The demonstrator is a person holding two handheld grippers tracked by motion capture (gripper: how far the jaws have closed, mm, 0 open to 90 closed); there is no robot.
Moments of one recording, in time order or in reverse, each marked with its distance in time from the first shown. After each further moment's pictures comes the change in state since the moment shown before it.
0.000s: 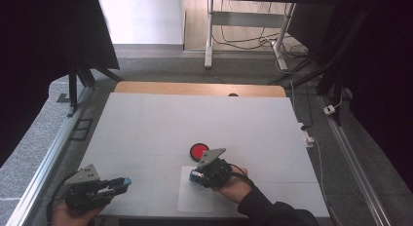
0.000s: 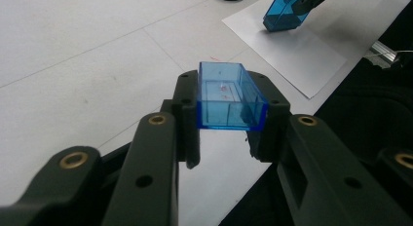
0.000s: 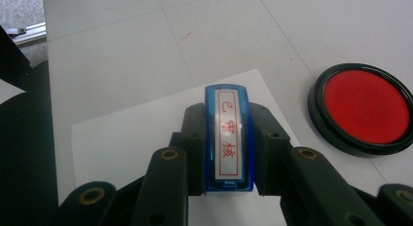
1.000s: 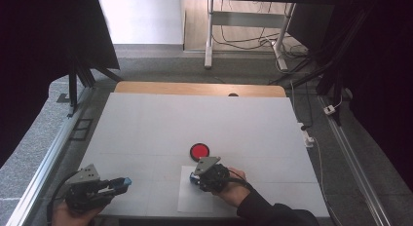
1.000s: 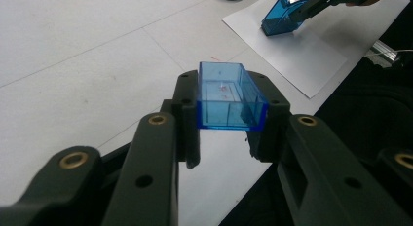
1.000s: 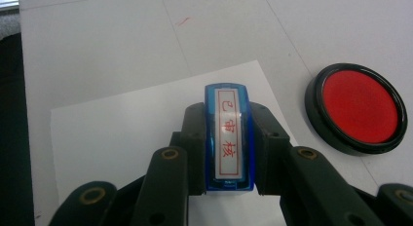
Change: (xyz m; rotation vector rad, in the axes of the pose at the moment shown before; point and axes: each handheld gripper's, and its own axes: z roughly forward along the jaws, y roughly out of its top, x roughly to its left) left arm 0.000 0.000 0.001 0.005 0.002 0.001; right arm 0.015 -0.002 0.006 0.036 -0.086 -0.092
